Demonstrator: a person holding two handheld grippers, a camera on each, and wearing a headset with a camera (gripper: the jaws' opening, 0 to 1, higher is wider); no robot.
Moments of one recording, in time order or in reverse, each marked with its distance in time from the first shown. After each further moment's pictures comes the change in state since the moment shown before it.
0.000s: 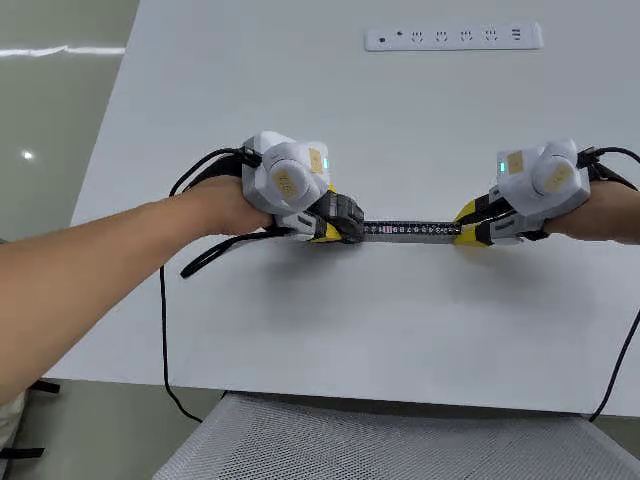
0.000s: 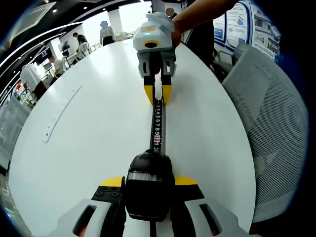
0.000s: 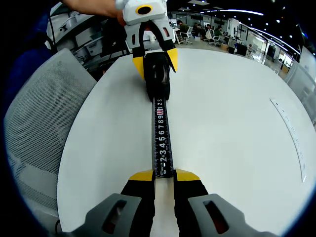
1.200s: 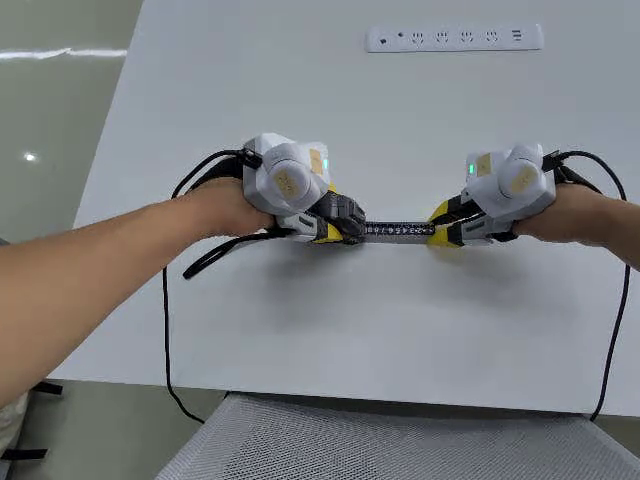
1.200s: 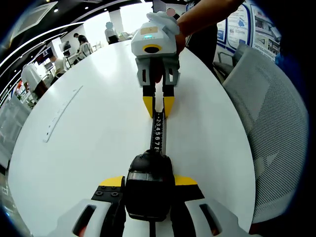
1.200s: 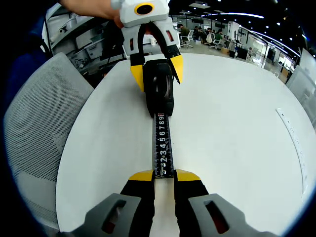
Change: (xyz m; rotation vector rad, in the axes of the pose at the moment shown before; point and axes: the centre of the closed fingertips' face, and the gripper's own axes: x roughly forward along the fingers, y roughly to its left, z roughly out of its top) left arm 0.002 0.001 -0.001 -0.008 -0.007 0.002; right arm 0.024 0.002 0.032 -0.009 -0.032 0.000
